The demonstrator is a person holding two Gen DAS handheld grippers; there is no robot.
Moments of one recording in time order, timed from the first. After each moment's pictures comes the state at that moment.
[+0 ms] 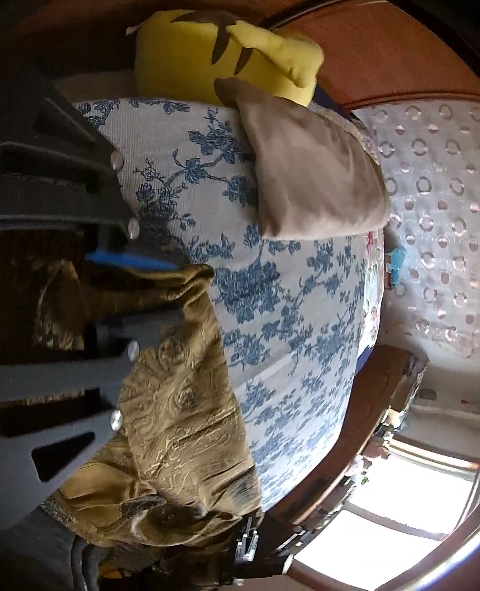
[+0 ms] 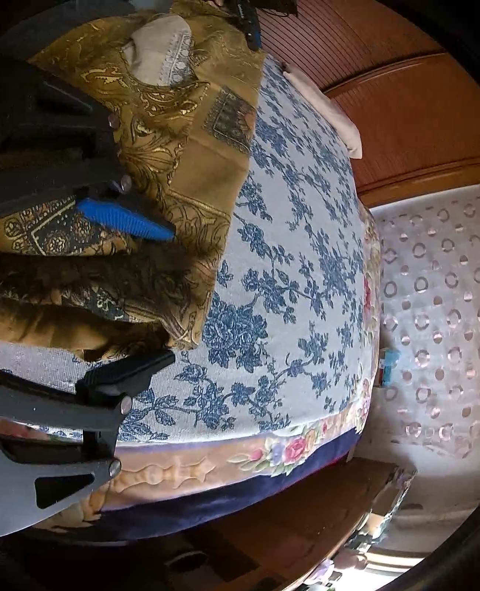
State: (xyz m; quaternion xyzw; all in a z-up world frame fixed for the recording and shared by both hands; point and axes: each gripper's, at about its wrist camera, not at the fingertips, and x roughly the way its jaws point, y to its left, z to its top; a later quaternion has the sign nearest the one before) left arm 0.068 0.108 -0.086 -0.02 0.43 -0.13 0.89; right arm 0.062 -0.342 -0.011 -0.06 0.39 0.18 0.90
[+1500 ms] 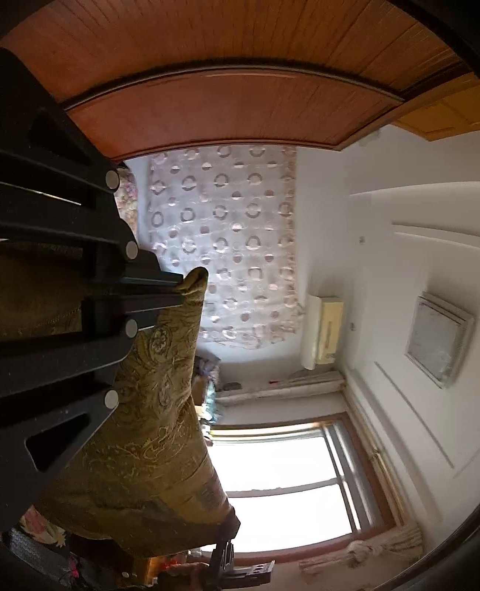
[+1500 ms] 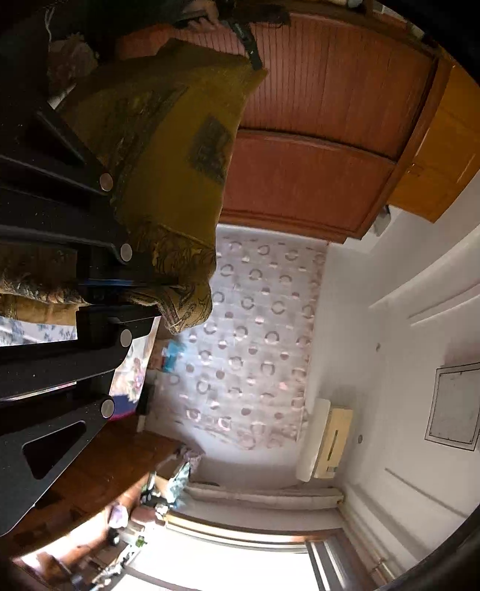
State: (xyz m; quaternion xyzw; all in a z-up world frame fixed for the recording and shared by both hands) left arm -0.055 0.129 0.242 0.01 0.02 -0.08 1.00; right arm -0.140 -0.330 0.328 -0.13 0.03 0.19 0.97
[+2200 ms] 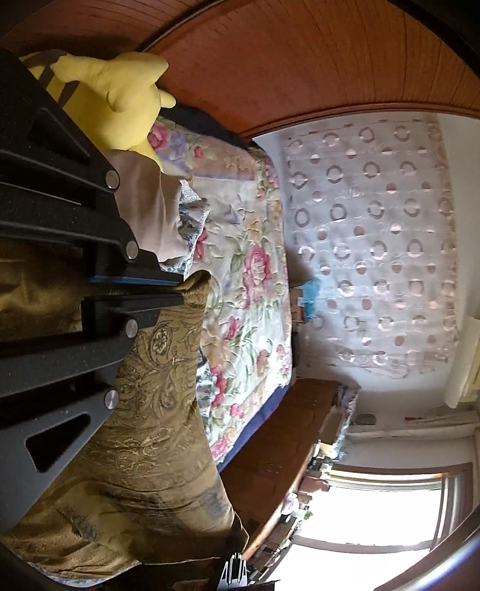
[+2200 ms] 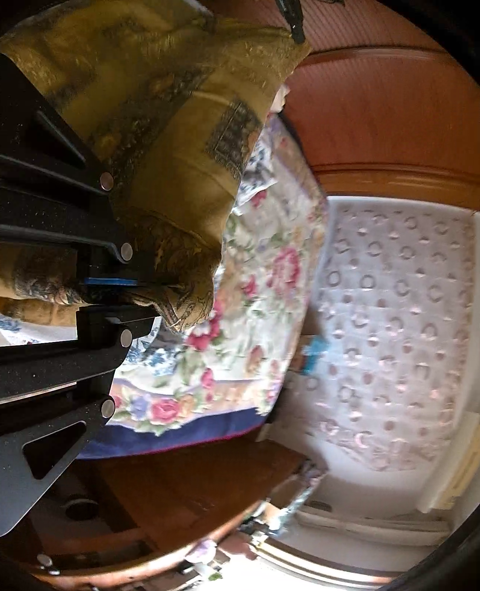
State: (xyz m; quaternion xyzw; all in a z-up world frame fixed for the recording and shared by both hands) left arm 0.267 0.114 0.012 0.01 0.30 -0.06 0.95; right arm 0.192 -0.250 0.109 -0.16 0.30 0.15 0.93
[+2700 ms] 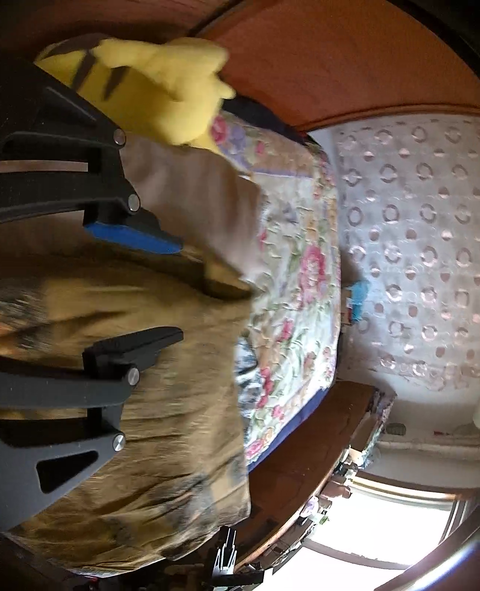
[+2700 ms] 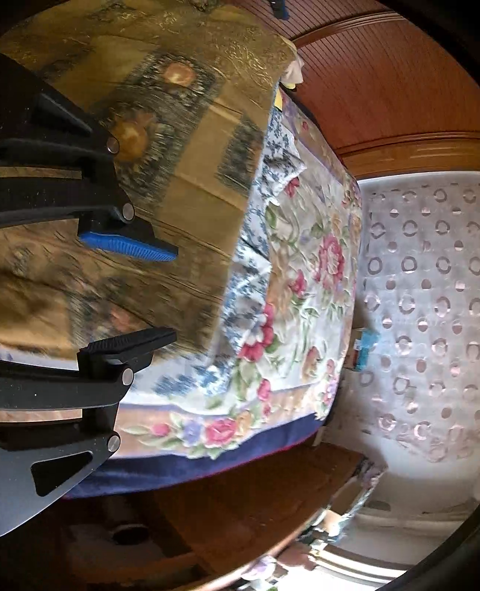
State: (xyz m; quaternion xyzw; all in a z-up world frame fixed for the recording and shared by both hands) left arm 0.244 0.146 -0.035 -0.03 0.39 -0.06 0.92; right arm 0.242 -0.258 0.089 -0.10 0.38 0.13 0.91
